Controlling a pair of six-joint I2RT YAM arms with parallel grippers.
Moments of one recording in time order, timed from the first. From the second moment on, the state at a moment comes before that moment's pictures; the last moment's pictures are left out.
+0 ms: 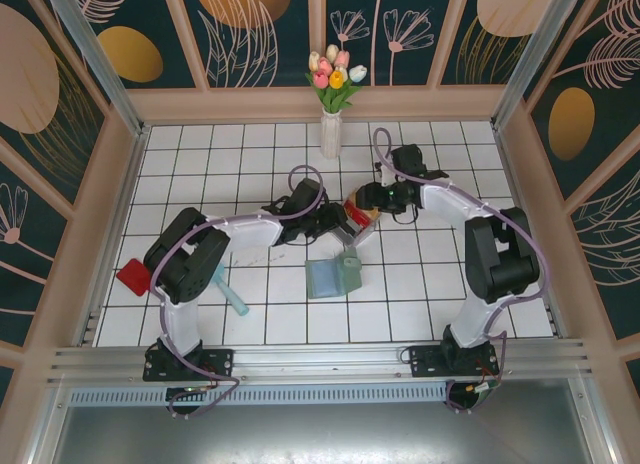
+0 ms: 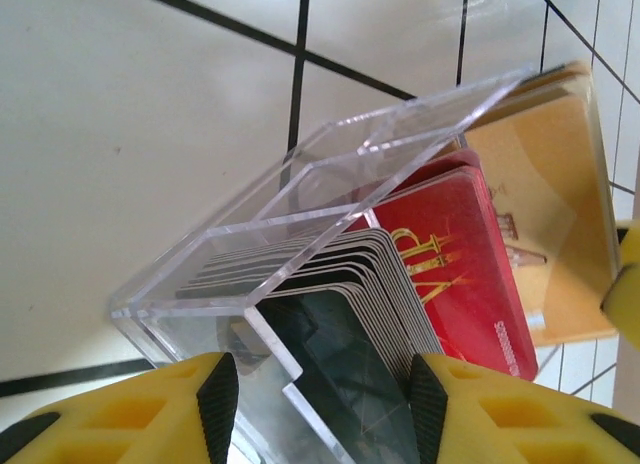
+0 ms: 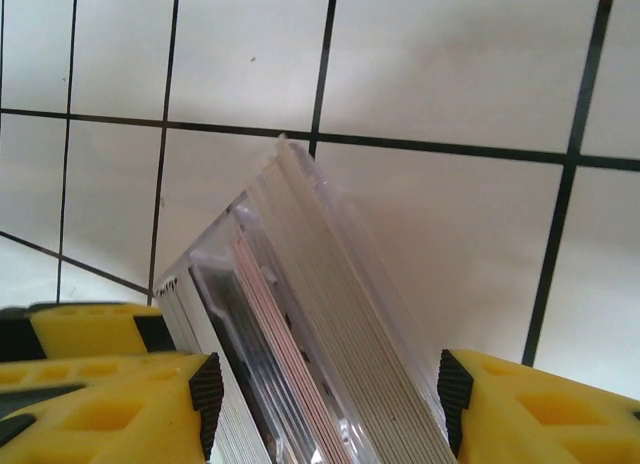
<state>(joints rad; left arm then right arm) -0.73 1.93 1.14 0.02 0.16 -1.05 0.32 1.73 1.15 -0.45 -0.42 0.31</state>
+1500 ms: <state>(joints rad) -0.73 1.98 1.22 -0.02 0.15 -0.94 0.48 1.80 1.30 -0.63 0.17 0.17</state>
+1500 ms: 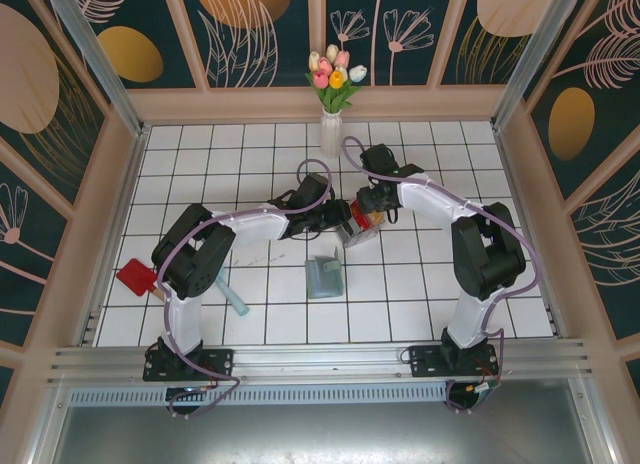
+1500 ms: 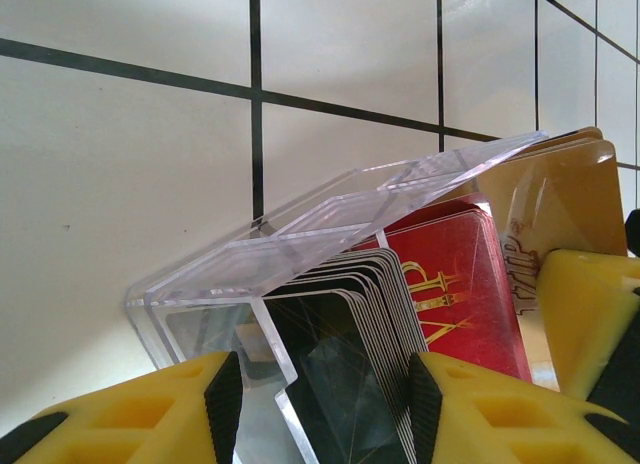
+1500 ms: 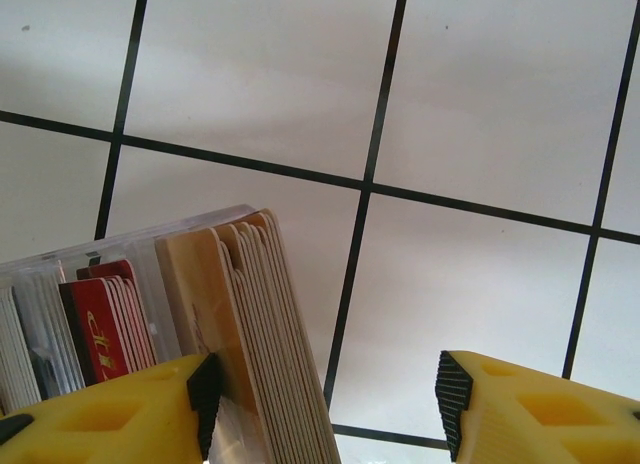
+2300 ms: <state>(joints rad) -0.73 1.99 1.22 -0.01 0.15 -0.94 0.48 1.78 1.32 -0.64 0.16 0.18</state>
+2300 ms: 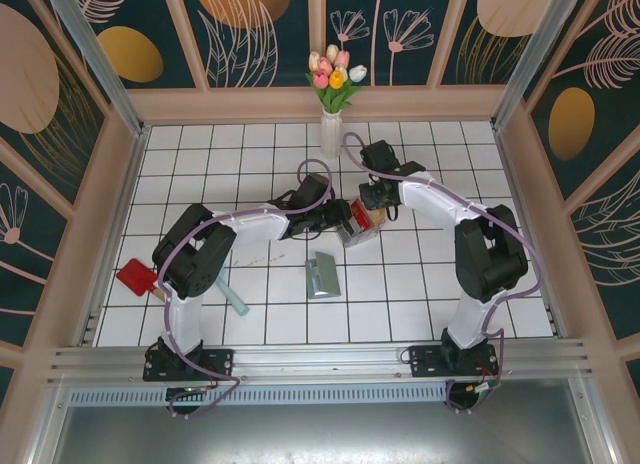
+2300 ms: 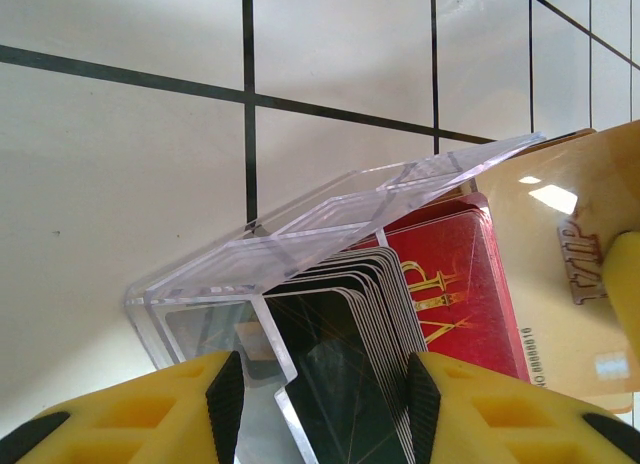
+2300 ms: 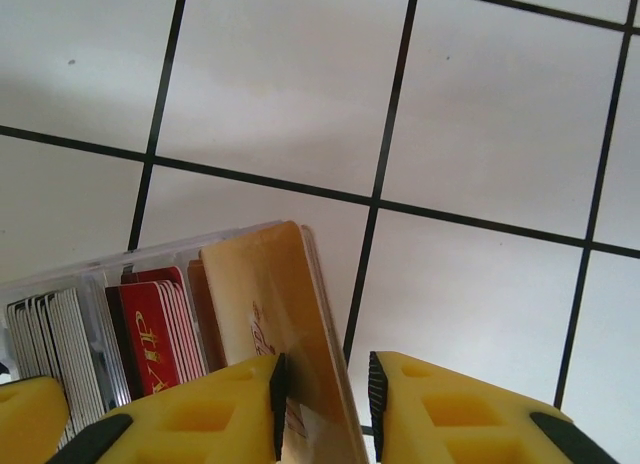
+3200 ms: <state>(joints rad) -0.73 1.99 1.22 -0.01 0.15 -0.94 0.48 1.75 1.32 -0.64 0.13 0.20</state>
